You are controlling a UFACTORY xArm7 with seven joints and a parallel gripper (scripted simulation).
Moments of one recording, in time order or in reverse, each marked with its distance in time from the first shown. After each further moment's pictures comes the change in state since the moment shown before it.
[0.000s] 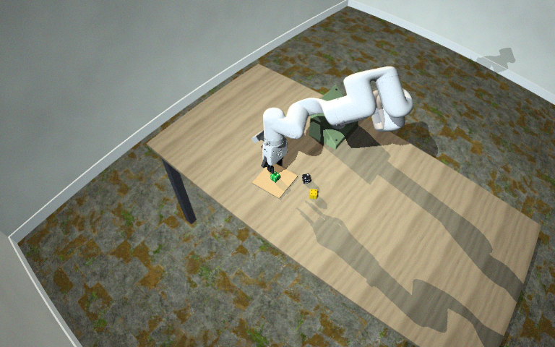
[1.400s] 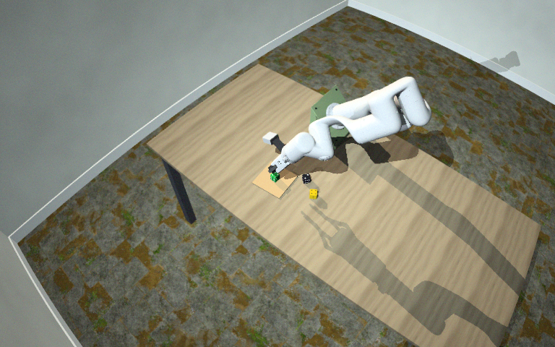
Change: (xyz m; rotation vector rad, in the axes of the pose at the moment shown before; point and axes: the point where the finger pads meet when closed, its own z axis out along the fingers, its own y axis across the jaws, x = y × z) arm -0.009 0.000 -0.003 -0.001 0.515 -0.003
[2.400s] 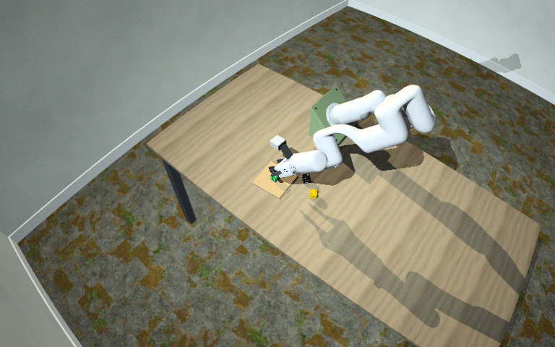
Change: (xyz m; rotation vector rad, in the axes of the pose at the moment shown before) arm -0.004 0.000 0.001 -0.002 0.271 0.003
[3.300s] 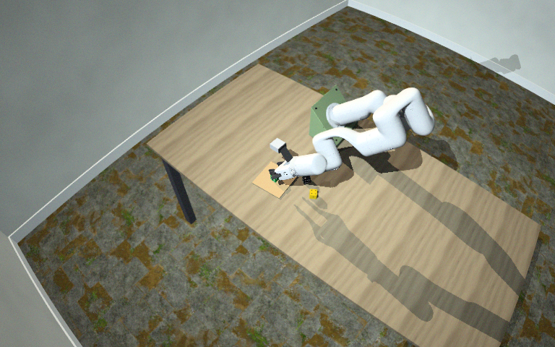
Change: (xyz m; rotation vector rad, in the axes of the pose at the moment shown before) arm -0.012 0.000 0.011 0.000 0.000 -0.001
